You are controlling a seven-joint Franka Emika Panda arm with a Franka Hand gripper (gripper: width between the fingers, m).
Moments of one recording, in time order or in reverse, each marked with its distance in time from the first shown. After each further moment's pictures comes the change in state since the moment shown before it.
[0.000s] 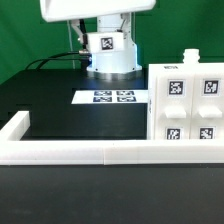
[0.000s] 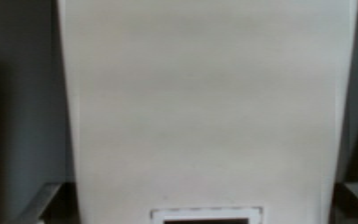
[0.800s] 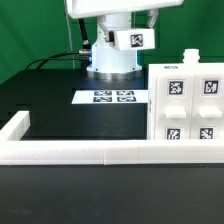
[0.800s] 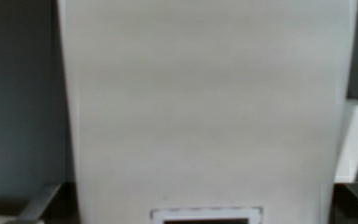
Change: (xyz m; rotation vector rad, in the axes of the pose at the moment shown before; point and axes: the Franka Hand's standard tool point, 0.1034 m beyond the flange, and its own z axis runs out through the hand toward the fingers) arm 0.027 -0.045 -0.010 0.003 0.010 0.001
